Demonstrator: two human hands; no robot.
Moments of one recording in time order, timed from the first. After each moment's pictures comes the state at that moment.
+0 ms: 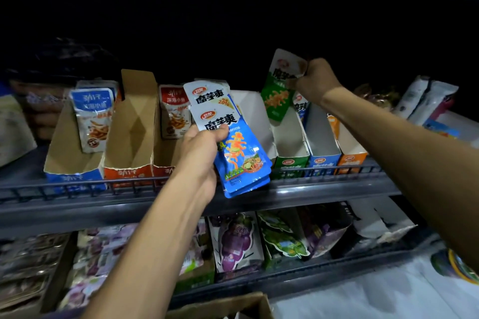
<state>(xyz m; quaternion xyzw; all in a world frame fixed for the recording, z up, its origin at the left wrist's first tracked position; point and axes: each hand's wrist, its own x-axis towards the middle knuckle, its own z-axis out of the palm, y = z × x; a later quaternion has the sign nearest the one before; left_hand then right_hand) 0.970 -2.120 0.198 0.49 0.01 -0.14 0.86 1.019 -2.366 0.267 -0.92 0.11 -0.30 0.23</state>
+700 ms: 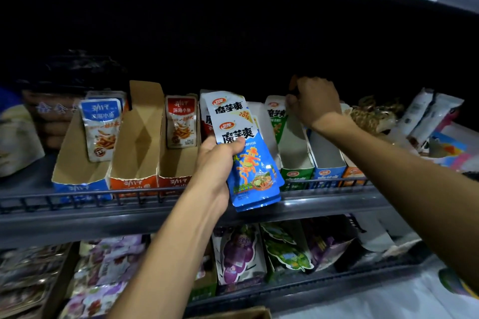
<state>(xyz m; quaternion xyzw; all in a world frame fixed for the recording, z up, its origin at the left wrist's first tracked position) 0.966 -2.129 0.199 0.49 -0.01 -0.17 0.85 1.013 -2.352 0.254 -0.93 0.09 -0.34 -0.13</state>
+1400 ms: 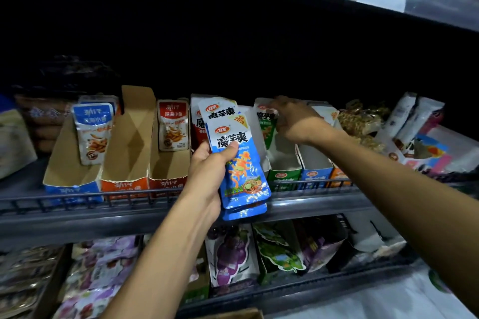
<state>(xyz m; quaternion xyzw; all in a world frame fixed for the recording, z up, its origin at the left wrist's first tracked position) 0.954 -2.134 0.194 0.49 -0.03 -0.16 0.85 0.993 -2.345 0.244 -0.99 0.05 -0.16 -0.05</state>
